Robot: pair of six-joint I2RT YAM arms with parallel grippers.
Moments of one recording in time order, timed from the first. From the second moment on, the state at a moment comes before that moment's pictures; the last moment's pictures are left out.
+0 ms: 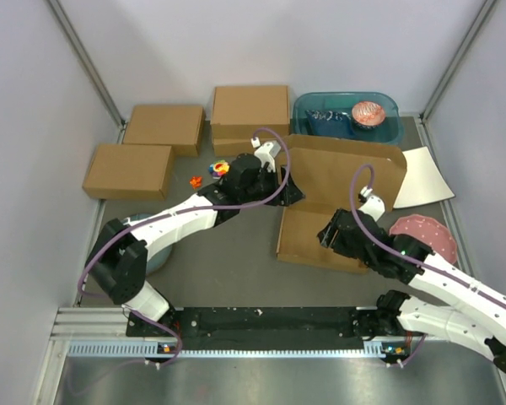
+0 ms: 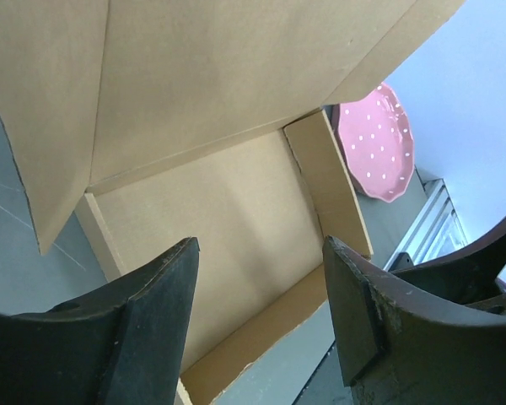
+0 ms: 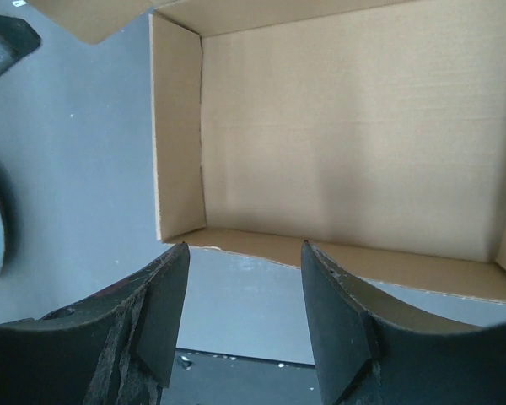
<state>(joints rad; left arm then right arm) -0.75 1.56 1.13 0.03 0.25 -0.63 0.87 0.80 0.74 -0.73 0.41 1.07</state>
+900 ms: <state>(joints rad) -0.83 1.25 0.74 0.04 0.22 -0.66 0.60 1.39 1.09 -0.46 0.62 0.61</state>
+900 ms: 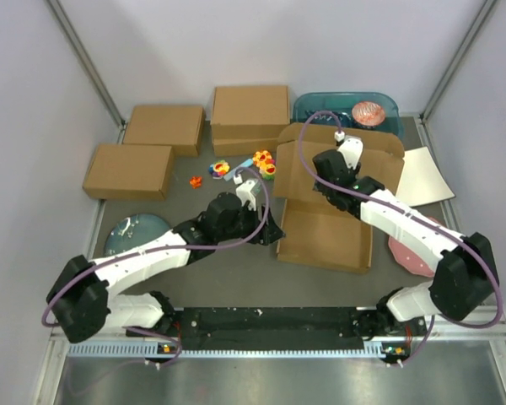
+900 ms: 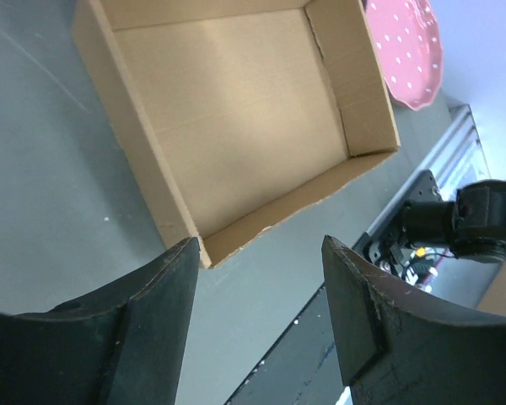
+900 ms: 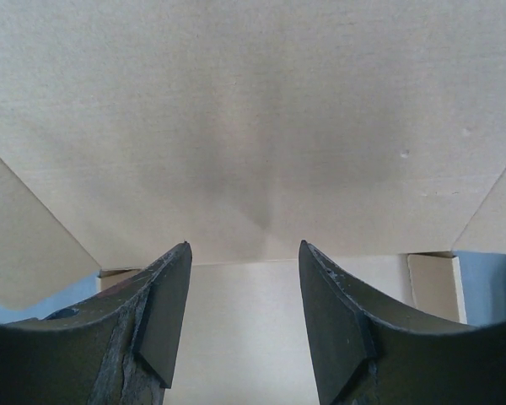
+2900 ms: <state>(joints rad) -0.37 2.28 1.94 -0.46 0.10 0.17 0.77 0.57 0.84 -0.62 0.30 0.53</state>
